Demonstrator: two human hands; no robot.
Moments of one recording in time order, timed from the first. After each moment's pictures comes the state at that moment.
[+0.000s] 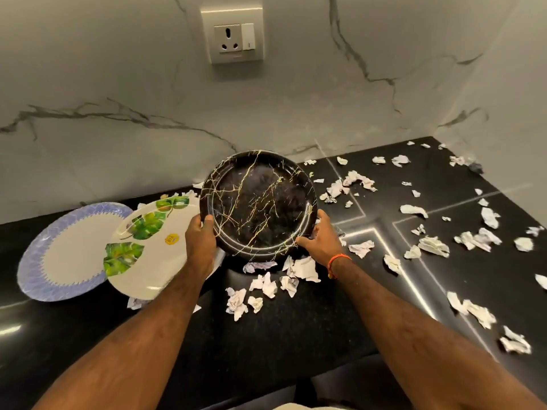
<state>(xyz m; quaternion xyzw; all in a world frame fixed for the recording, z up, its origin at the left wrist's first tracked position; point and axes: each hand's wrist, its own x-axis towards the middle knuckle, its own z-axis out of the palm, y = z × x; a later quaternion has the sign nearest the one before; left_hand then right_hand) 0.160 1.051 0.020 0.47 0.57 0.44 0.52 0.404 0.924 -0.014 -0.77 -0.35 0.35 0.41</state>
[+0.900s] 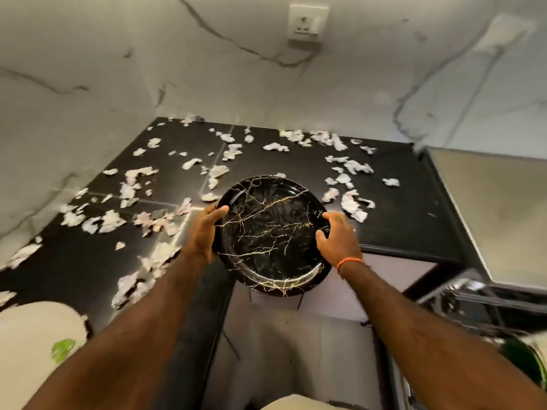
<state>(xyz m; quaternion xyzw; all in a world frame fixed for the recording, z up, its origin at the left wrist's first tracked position) 0.253 0.826 0.079 0.61 0.10 -0.08 0.78 0.236 0.533 0.036 -0.94 0.10 -0.06 0.33</state>
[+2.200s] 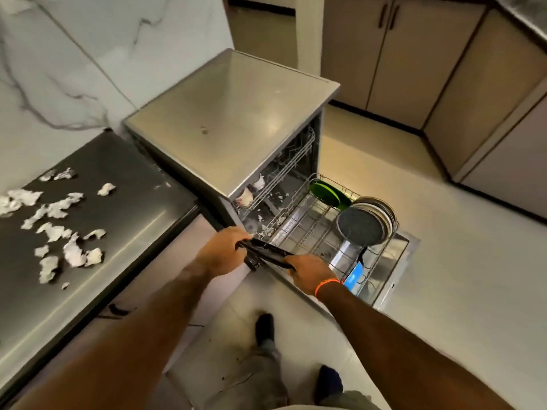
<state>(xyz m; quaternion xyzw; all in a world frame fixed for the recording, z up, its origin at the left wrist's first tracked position) 0.111 0.303 -0.007 0.79 -0.55 -0.26 0.09 -0.111 0.227 -0.071 -0.87 0.36 0.06 0.34</state>
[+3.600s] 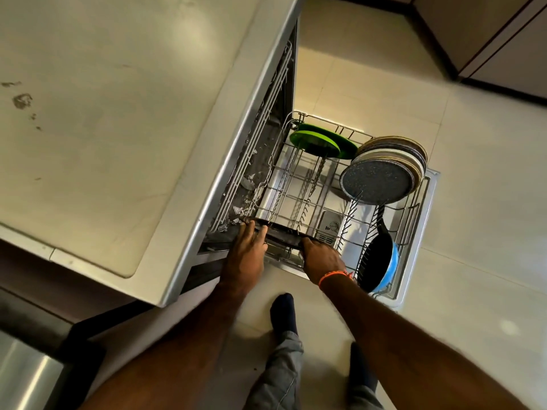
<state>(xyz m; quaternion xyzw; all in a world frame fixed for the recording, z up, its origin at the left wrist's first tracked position) 0.198 0.124 -0.349 0.72 -0.64 -0.28 -0.03 0.002 0.092 -0.355 -0.72 0.59 0.13 0.35</state>
